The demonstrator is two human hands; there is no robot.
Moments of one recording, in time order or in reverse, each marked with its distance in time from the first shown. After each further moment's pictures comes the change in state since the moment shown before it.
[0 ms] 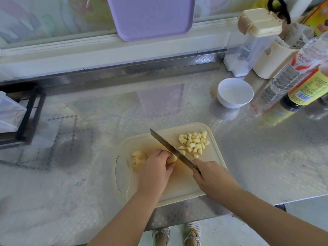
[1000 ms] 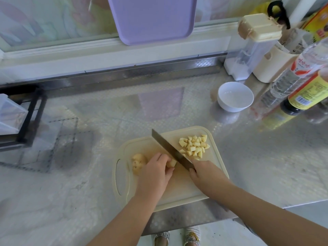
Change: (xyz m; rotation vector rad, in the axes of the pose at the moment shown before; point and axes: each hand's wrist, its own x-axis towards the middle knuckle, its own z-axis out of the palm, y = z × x) left_hand -0.004 -0.007 0.001 0.038 -0.016 0.026; right_hand 0.020 -0.002 0.005 -0.018 -0.030 0.068
